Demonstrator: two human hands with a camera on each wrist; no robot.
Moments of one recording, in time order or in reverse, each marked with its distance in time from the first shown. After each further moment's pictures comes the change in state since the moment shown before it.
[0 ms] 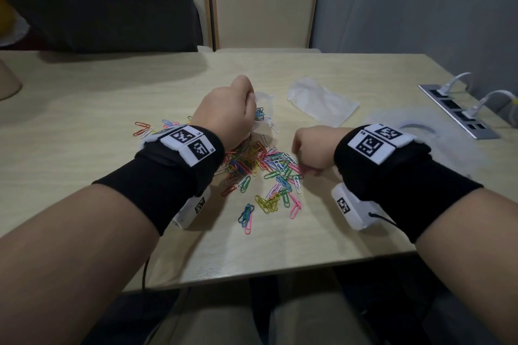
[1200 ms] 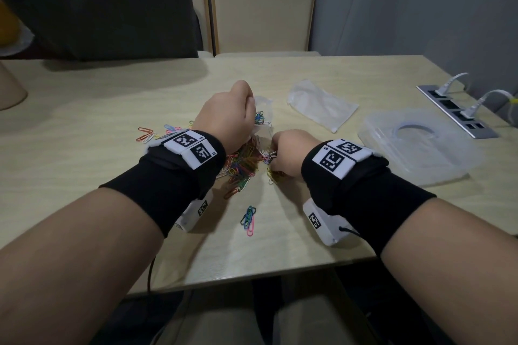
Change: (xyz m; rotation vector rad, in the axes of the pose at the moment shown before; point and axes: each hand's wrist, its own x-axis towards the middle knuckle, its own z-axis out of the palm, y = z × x) left_hand 0.000 0.000 0.000 -0.008 -0.007 -0.003; right_hand 0.003 -0.036 0.013 -0.067 0.187 -0.055
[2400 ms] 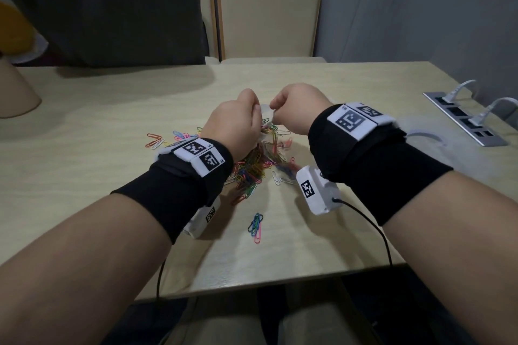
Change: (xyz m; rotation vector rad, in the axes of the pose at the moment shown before) left_hand 0.000 -0.002 0.000 -0.016 0.003 -0.014; right_hand 0.004 -0.009 -0.063 0.462 0.256 0.063
